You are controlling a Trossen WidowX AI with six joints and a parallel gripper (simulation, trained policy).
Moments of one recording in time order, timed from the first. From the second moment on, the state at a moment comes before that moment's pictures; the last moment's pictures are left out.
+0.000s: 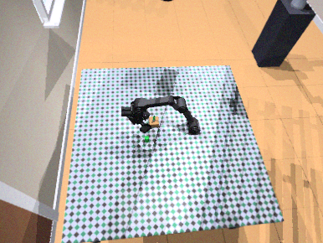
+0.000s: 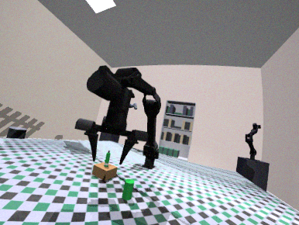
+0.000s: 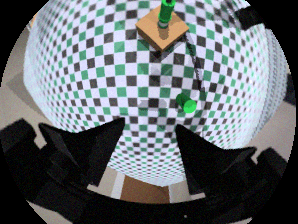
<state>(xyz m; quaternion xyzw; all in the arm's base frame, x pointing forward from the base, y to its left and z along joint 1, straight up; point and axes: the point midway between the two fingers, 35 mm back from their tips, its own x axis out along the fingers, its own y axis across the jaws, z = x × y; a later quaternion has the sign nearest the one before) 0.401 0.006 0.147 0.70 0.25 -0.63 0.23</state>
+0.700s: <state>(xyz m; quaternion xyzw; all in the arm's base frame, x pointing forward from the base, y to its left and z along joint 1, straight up) 0.378 0.038 0.127 0.65 0.27 -0.67 0.24</state>
